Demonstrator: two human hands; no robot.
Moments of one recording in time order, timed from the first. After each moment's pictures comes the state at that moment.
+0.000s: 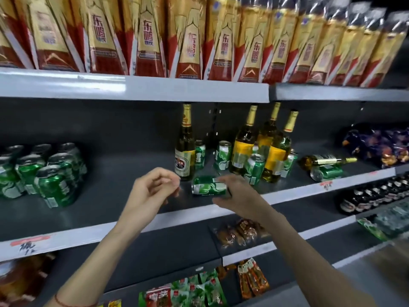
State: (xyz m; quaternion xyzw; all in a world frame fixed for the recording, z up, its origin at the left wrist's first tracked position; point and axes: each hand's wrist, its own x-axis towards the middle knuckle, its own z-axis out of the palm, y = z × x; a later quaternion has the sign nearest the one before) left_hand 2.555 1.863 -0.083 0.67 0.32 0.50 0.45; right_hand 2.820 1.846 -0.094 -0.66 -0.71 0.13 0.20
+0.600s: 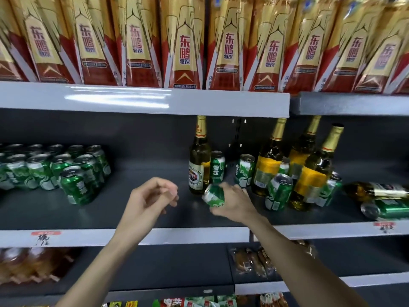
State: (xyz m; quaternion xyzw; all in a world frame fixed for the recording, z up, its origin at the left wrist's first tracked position) left_hand 2.588 1.878 -0.085 0.61 0.42 0.54 0.40; right_hand 2.842 1.974 -0.150 -0.64 -0.75 0.10 0.15
